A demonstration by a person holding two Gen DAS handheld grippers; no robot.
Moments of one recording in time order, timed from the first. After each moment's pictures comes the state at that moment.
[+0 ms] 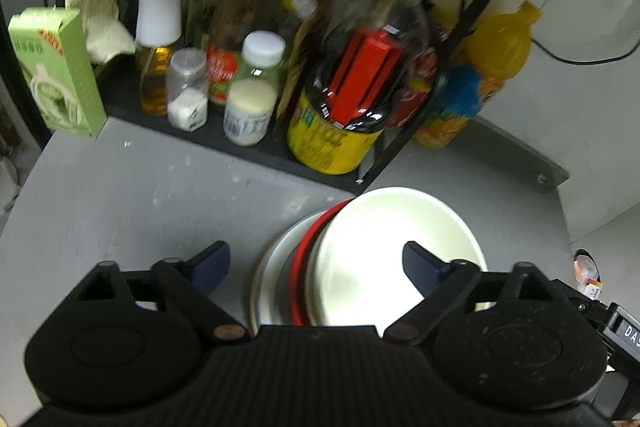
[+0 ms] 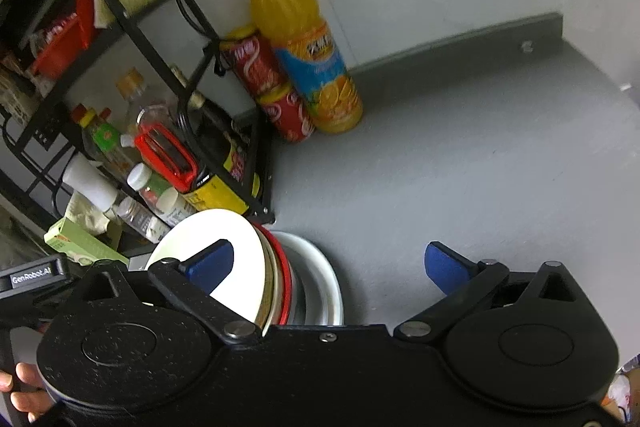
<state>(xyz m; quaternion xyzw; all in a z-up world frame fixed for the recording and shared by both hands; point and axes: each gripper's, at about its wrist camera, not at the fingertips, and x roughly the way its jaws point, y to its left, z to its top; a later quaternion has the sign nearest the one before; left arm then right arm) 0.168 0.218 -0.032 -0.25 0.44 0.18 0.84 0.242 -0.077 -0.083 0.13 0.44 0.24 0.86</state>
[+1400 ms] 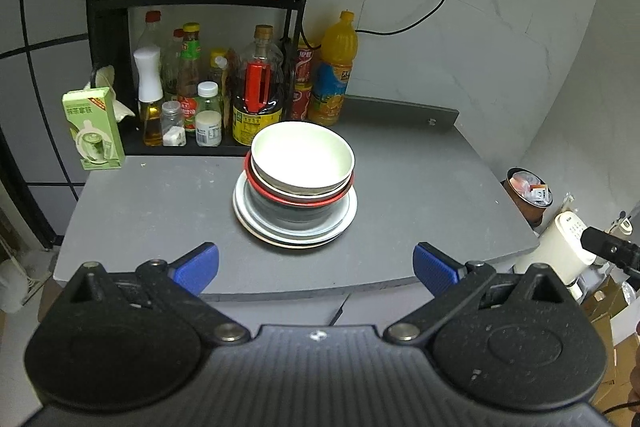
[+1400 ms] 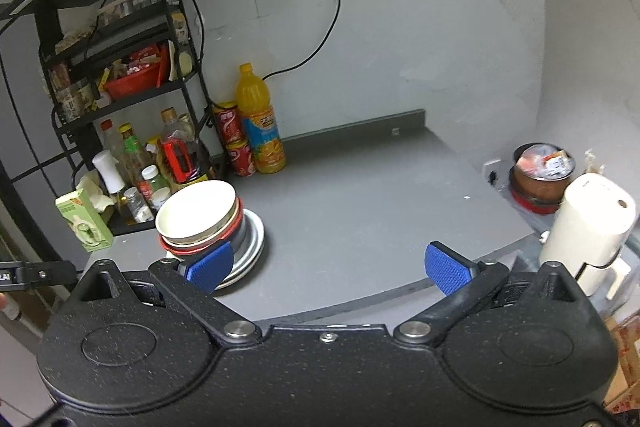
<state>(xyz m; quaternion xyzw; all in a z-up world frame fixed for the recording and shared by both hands) -0.075 0.080 0.060 -0.11 0.37 0.08 0.92 -0.018 -0.200 0.016 0.06 0.30 0.13 0.94</state>
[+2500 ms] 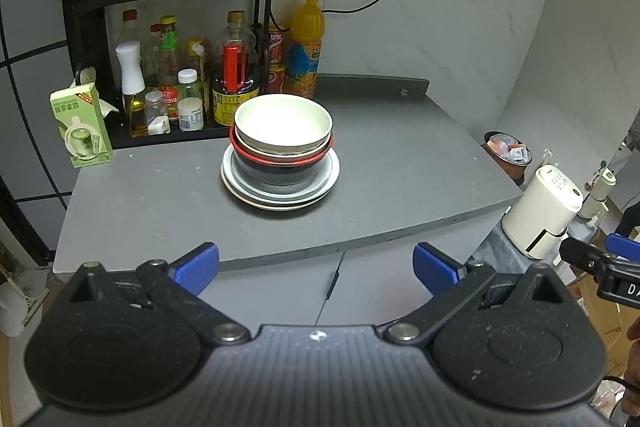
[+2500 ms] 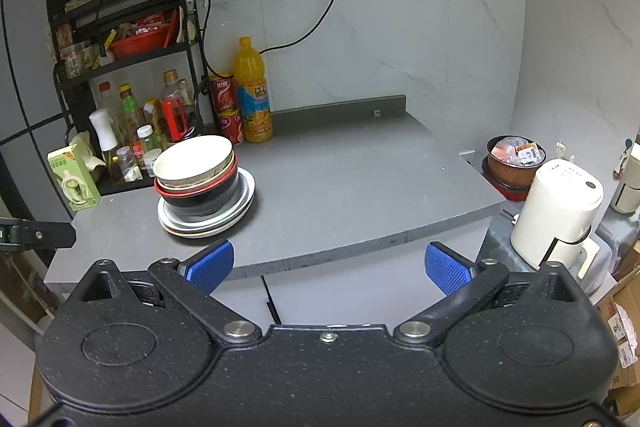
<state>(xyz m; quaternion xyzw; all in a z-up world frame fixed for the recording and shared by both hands) -0.124 0.072 0.040 -0.07 0.37 0.03 0.92 -0.094 -0.178 -0.013 0.02 0.30 0.10 0.95</state>
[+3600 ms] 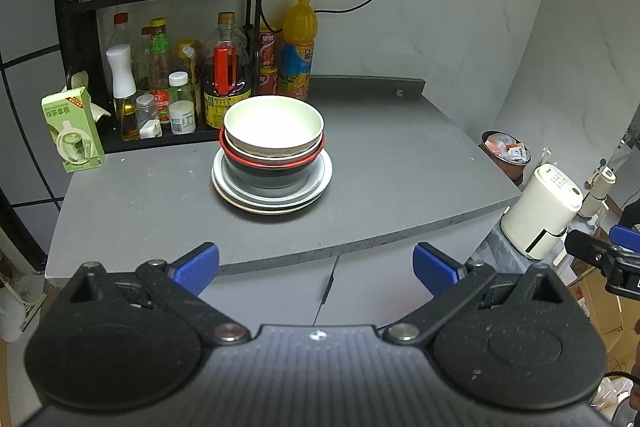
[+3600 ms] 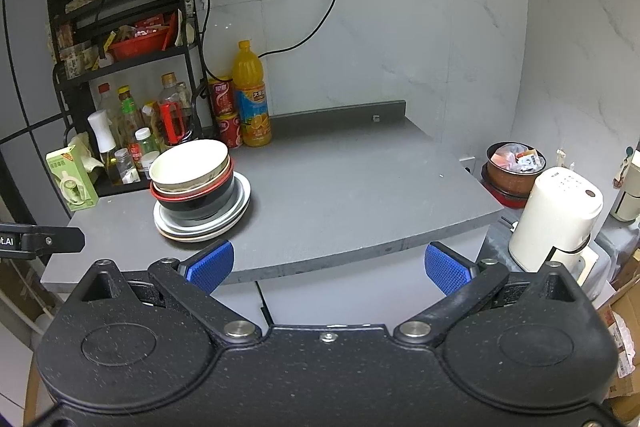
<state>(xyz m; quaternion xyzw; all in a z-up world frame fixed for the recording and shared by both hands) -0.113 0.065 0.034 -0.07 0.37 0.02 0.93 -0.086 -0.186 -0.011 0.02 0.29 0.10 0.95</state>
